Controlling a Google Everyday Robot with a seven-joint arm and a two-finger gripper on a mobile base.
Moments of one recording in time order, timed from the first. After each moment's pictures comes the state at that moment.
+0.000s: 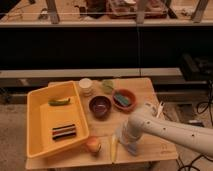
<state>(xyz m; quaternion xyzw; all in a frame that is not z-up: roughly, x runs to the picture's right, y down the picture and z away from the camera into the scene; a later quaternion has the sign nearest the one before) 0.109 0.263 0.768 -0.29 -0.15 -0.17 0.93</state>
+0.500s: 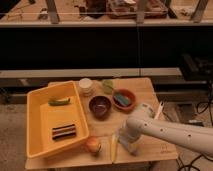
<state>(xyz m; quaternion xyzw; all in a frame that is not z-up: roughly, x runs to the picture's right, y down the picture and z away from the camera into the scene) 0.111 0.263 0.777 -0.28 -0.13 -0.18 0.93</state>
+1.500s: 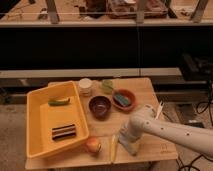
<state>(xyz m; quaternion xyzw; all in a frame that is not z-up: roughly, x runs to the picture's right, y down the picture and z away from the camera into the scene) 0.120 0.274 0.803 -0.30 -0.15 -0.17 0.93</state>
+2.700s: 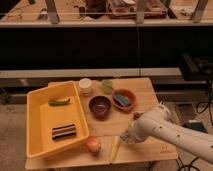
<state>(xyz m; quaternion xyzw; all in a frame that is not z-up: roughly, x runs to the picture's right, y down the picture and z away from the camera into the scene) 0.121 0.243 0.733 -0.25 -0.16 -0.13 0.95</state>
